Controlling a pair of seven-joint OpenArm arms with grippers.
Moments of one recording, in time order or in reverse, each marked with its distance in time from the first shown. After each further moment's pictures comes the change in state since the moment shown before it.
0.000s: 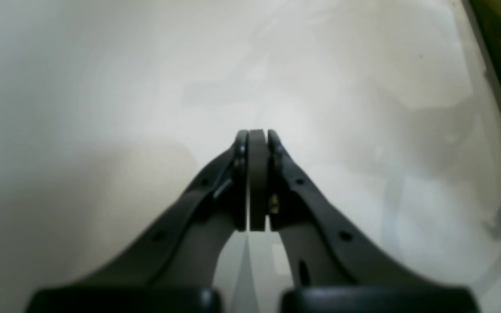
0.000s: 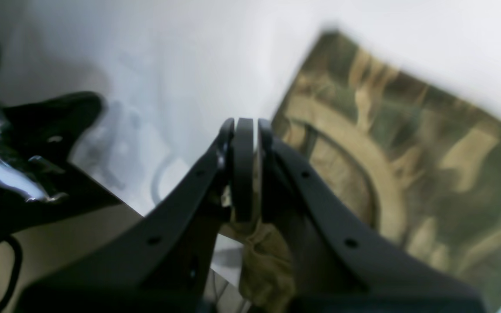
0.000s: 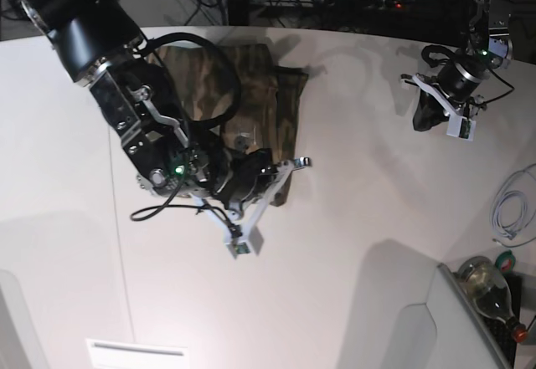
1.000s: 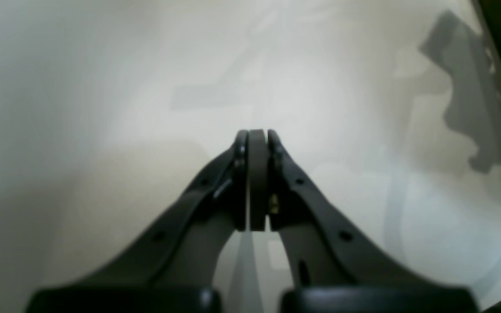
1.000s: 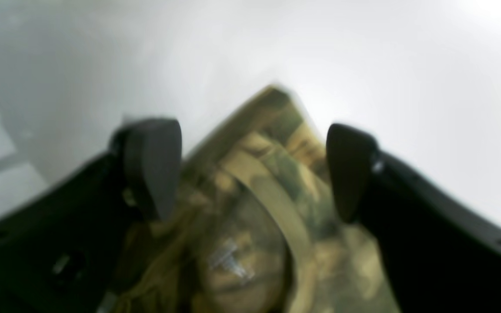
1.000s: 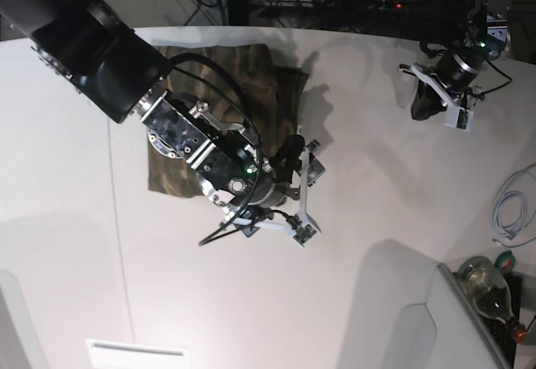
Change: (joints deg) left arm 1.7 0.3 0.0 -0.1 0.2 -0.2 0.1; right arm 10.3 -5.3 -14.5 -21.8 -17.4 14.9 8.9
